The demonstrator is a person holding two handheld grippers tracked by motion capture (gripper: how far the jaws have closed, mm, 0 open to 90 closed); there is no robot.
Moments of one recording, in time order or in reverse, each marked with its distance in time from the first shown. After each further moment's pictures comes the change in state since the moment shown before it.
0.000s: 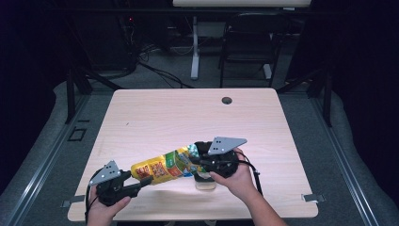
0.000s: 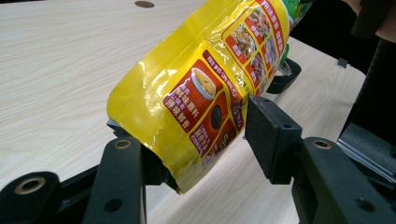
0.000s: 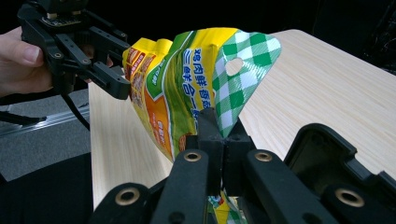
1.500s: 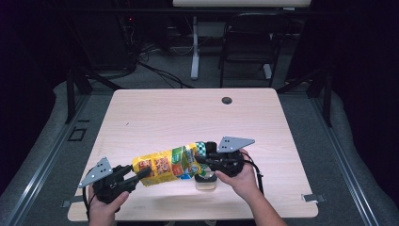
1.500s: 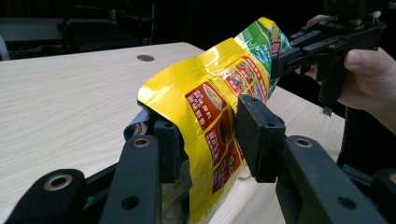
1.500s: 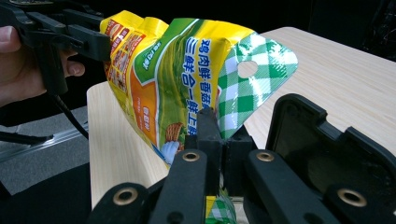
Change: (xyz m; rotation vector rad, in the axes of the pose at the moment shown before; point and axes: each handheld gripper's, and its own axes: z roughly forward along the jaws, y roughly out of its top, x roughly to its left) left arm -0.007 0.018 -0.008 -0.180 -0.009 -0.003; right arm -0.015 -0.019 -0.005 -0.044 0.003 0.082
